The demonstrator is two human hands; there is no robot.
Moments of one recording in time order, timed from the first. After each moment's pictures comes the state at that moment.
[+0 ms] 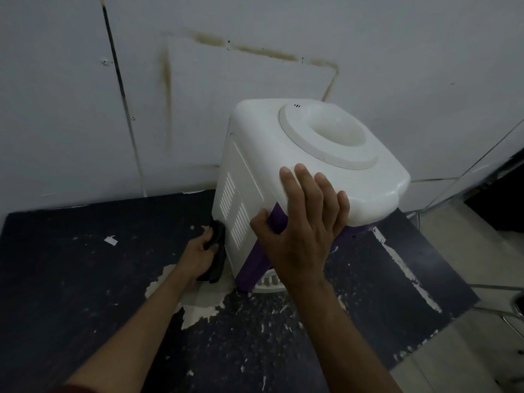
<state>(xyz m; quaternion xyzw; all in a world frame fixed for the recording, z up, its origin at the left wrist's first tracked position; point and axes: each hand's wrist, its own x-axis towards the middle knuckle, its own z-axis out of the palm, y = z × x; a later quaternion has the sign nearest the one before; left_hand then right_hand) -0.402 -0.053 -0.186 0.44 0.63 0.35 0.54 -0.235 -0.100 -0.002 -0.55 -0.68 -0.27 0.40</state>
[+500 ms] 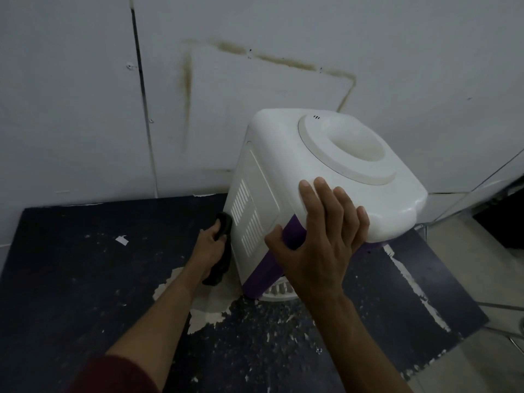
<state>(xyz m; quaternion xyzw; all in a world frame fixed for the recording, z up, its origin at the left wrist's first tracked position) -0.398 -0.035 -0.172 0.36 0.63 0.40 0.56 -0.231 -0.102 -0.002 -0.54 -0.70 -0.27 0.37</state>
